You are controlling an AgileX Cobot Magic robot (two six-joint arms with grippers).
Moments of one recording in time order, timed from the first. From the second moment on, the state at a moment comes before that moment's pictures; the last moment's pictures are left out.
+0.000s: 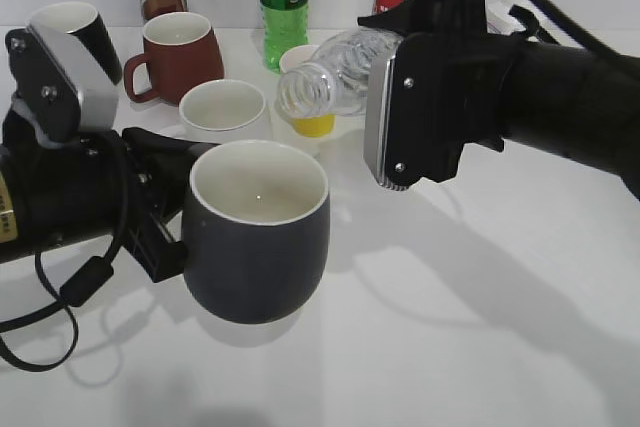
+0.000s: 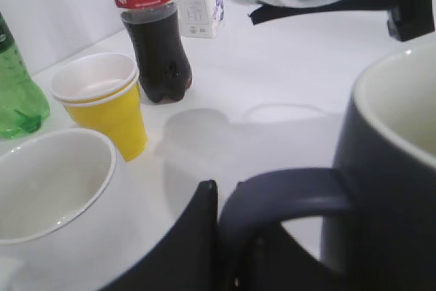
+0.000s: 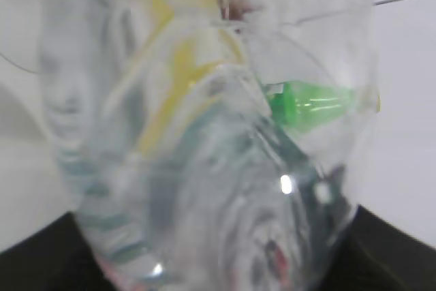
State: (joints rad) left arm -0.54 1.38 -0.43 0.59 -0.63 -0.28; right arm 0.64 1.50 -0.71 -0.08 -0.47 -1.23
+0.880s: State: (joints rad) left arm -0.54 1.46 -0.49 0.61 -0.62 -0.32; right arm 0.64 1.50 -0.71 -0.11 -0.50 -1.37
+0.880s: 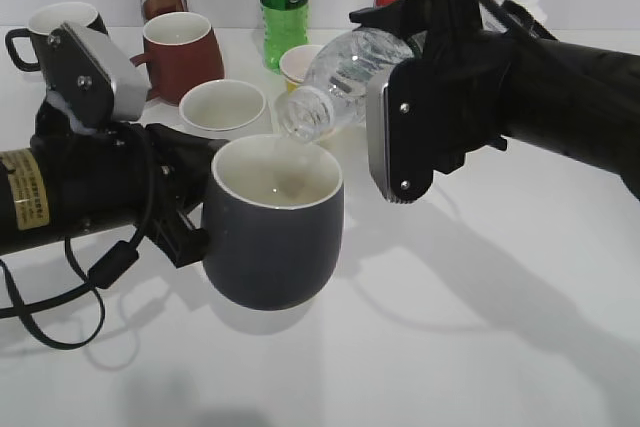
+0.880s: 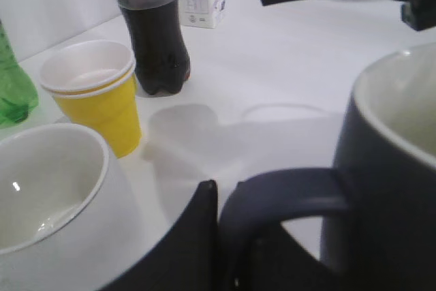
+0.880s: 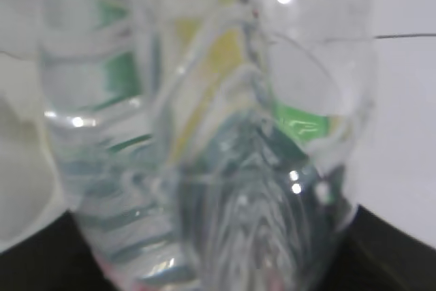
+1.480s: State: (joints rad) left arm -0.54 1.46 -0.49 0.68 -0.63 -0.33; right arm 0.64 1.50 -0.71 -0.11 -0.51 -1.52
